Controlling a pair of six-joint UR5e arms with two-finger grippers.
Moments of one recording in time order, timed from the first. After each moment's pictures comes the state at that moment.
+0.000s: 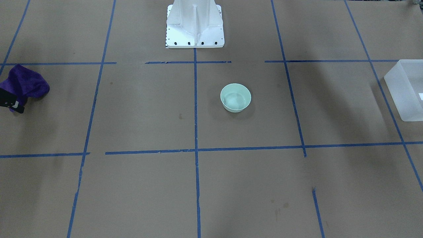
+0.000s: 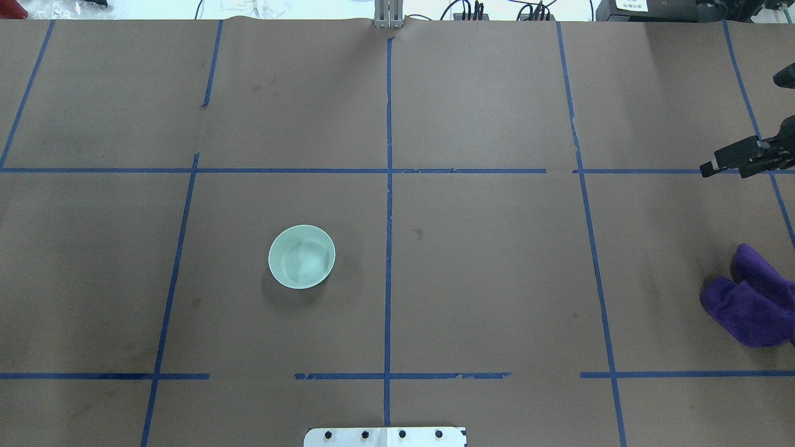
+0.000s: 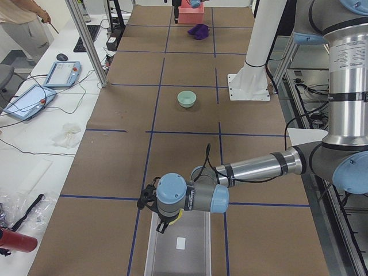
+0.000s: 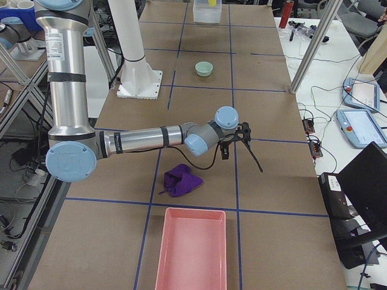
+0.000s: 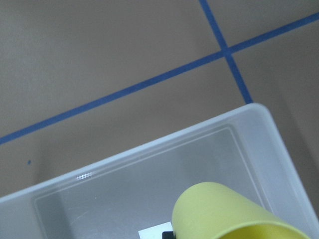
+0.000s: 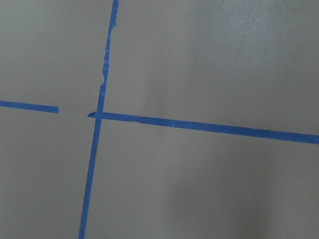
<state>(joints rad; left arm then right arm) -1.64 -1.46 -1.39 -1.92 -2.33 0.35 1.22 -1.55 1.66 -1.06 2.48 0.59</state>
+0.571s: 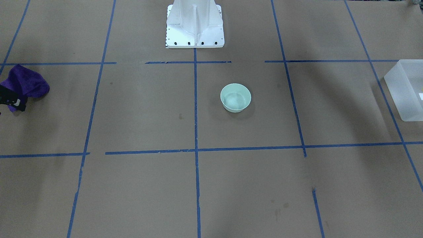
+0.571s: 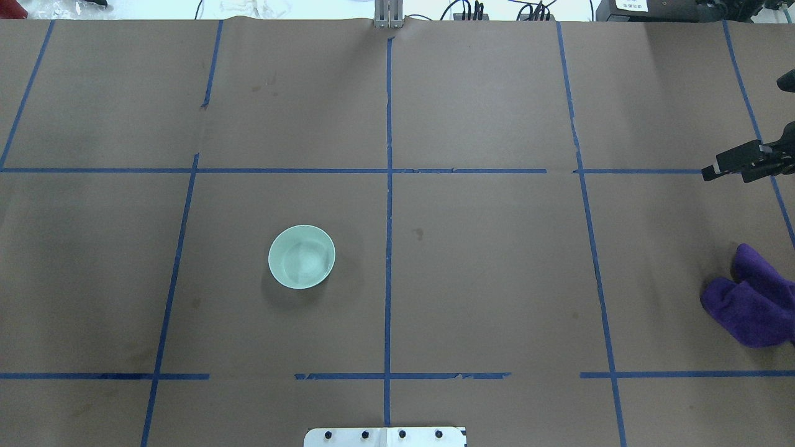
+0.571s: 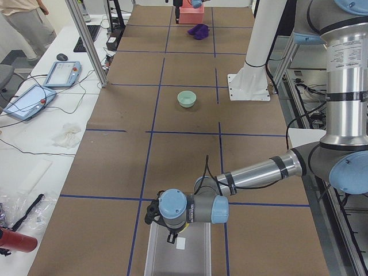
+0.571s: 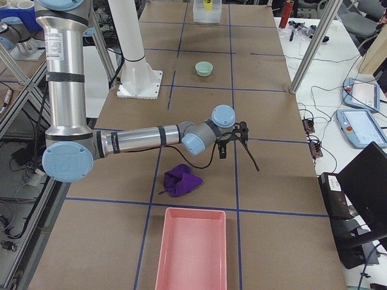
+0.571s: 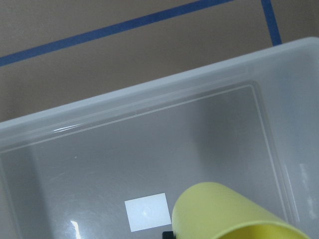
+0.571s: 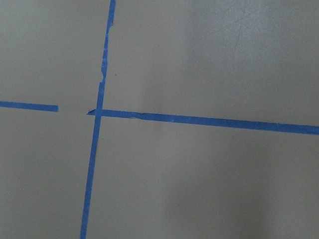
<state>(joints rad) -1.56 -1.46 -1.32 -1.93 -2.35 0.27 1.22 -1.58 1.70 -1.05 2.46 0.62</state>
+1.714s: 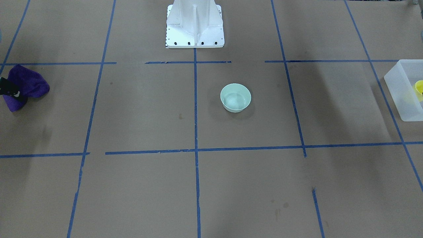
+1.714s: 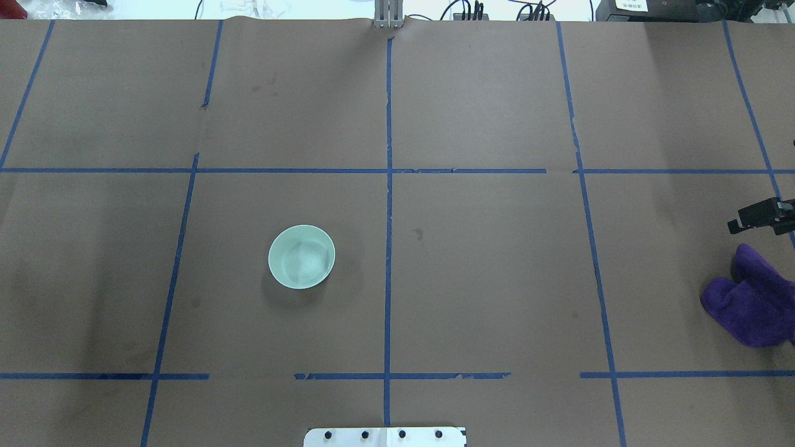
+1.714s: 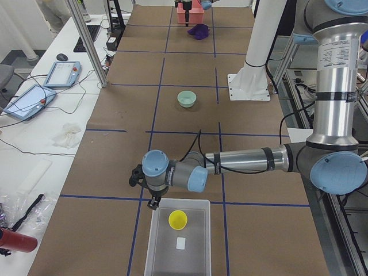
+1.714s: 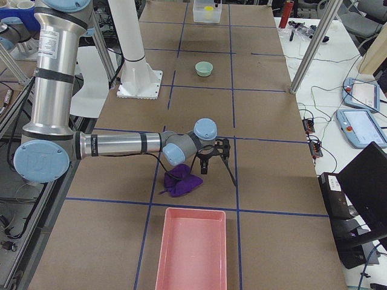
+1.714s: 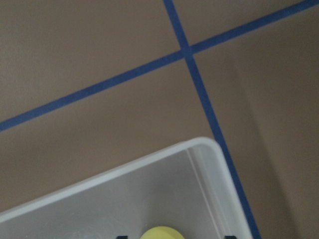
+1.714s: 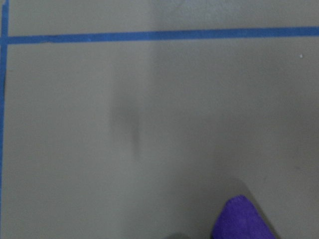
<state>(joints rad) -1.48 -1.56 -1.53 -1.84 -2.35 0.09 1.16 -1.78 1.76 -1.06 2.37 0.63</state>
